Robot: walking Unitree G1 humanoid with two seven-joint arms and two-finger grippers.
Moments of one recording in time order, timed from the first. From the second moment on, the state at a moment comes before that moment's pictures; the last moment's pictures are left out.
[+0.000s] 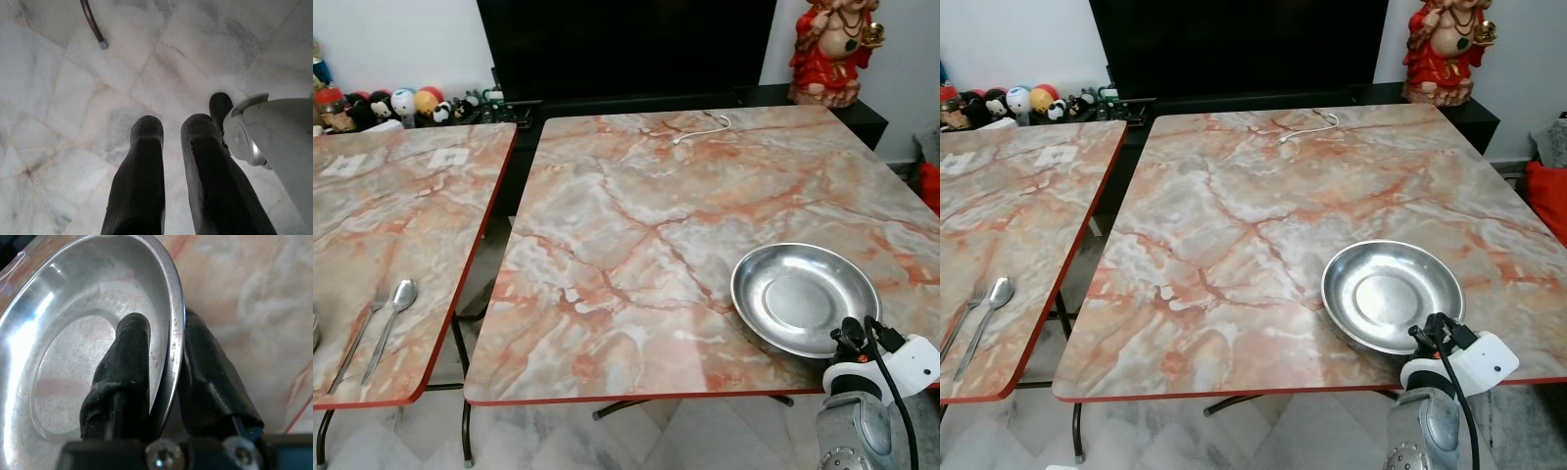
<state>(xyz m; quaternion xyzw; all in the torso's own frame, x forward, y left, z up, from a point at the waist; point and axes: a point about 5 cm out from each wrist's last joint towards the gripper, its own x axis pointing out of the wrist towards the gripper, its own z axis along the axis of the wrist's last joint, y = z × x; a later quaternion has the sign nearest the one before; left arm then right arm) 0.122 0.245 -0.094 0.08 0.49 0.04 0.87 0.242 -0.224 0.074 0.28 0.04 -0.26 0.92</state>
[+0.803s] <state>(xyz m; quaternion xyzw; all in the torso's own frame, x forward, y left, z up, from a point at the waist) 0.123 0.248 -0.093 0.08 0.49 0.04 0.87 0.253 -0.207 0.071 0.32 0.07 -0.19 0.92</state>
